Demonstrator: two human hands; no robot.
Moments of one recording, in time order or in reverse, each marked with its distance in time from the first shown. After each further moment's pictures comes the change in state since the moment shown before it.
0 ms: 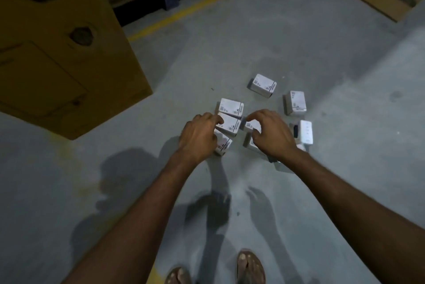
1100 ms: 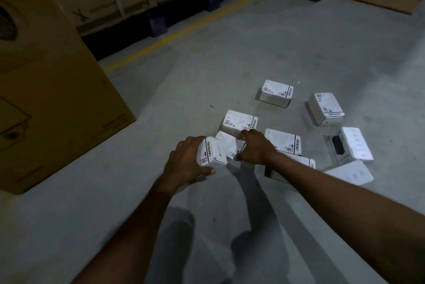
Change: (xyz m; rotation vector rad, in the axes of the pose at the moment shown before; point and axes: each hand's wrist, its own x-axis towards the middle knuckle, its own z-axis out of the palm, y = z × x) left_hand 0.135 -0.156 0.210 -0.096 -0.032 -0.033; right_hand 0.163 0.111 0.241 0.014 -0.170 0.099
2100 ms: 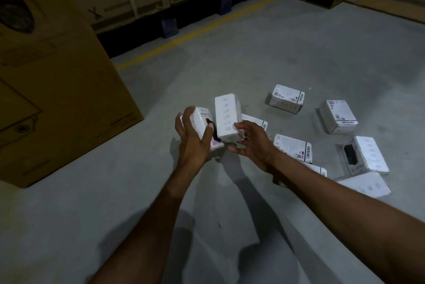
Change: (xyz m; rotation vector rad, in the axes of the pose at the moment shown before) left_hand 0.015 0.033 -0.015 -0.557 0.502 -0.132; right_hand 0.003 -0.046 0.002 1.502 -0.063 0.120
